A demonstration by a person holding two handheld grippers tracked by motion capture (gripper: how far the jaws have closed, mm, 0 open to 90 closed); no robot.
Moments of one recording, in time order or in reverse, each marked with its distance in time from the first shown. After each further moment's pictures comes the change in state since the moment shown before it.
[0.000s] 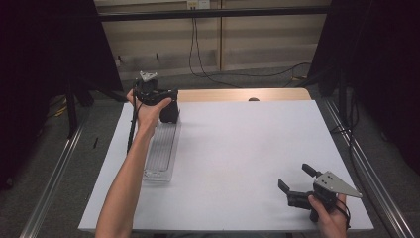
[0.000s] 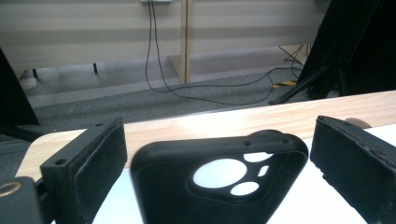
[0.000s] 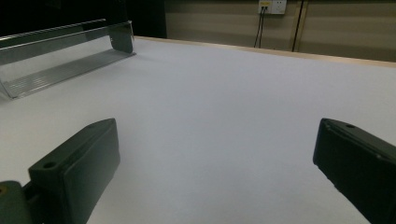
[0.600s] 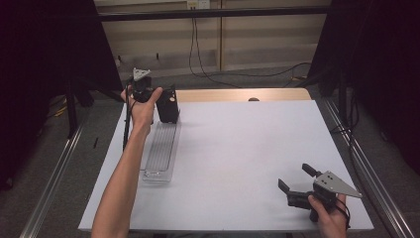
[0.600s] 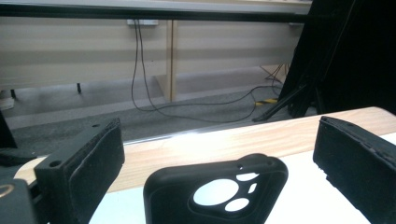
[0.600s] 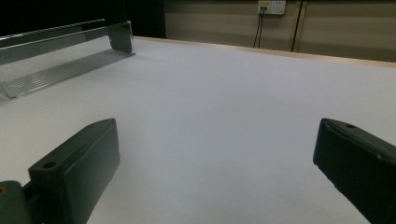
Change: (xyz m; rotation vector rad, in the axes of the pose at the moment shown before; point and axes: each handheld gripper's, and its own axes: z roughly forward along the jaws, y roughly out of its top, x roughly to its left) left arm 0.009 0.010 -0.016 -0.092 -0.071 0.005; right arm 0.000 0.000 0.000 0.000 -0.004 -0.001
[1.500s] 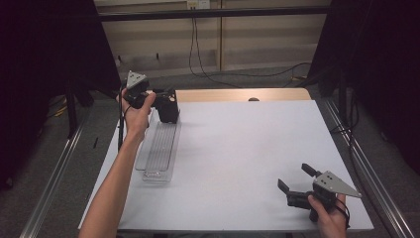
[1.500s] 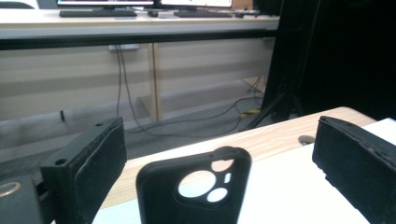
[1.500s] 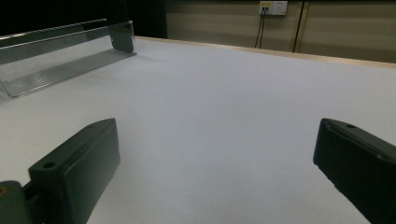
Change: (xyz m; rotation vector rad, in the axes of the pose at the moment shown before) left arm -0.001 -0.007 -0.028 -0.079 -0.092 0.051; right arm 0.000 0.000 0.001 -0.005 0.006 -0.001
